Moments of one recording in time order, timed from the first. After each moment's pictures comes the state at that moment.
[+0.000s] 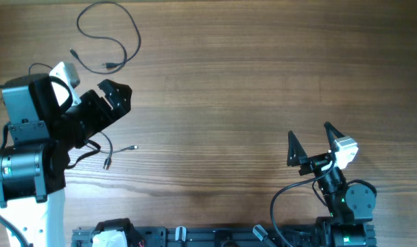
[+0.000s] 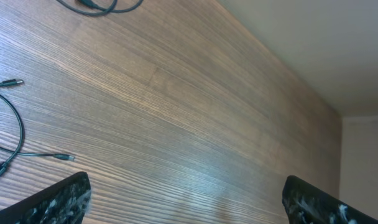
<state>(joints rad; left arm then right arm) 0.12 1.05 1.36 -1.12 0.34 -0.51 0.02 0.02 0.01 0.02 -0.26 0.15</state>
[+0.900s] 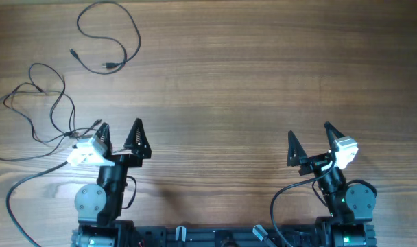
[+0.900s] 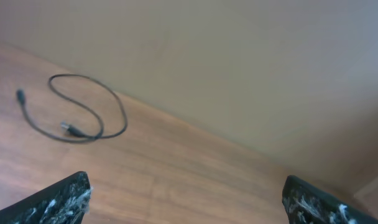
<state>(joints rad) -0.08 0.16 0.13 0.03 -0.02 -0.49 0.02 0.02 0.01 0.02 -0.26 0.15</state>
